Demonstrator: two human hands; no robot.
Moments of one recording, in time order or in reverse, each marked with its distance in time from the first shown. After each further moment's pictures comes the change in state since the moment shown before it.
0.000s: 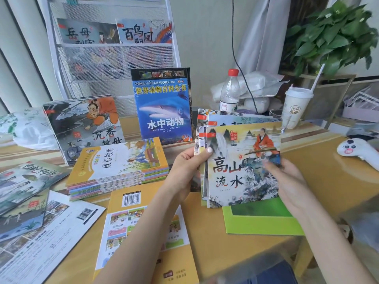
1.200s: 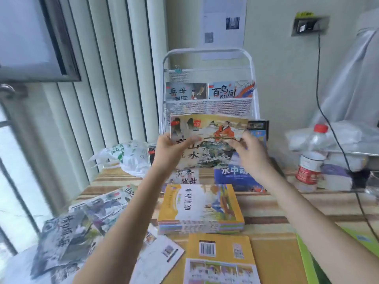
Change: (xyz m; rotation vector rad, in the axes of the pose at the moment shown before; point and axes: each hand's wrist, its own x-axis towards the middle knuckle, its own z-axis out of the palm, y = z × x) left_hand -0.011 0.191 -0.126 0.639 0.629 0.398; right_hand 0.086 -0.082 0.254 -0.529 -0.306 -0.558
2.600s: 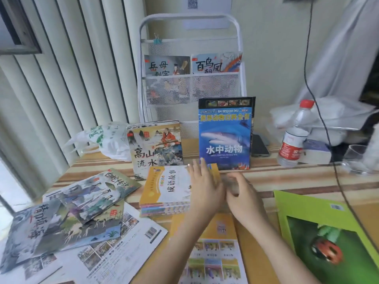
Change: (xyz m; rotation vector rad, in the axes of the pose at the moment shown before) left_hand -0.086 -0.088 0.110 0.539 -0.249 -0.160; right_hand -0.124 0.056 0.019 -0.273 -0.090 0.306
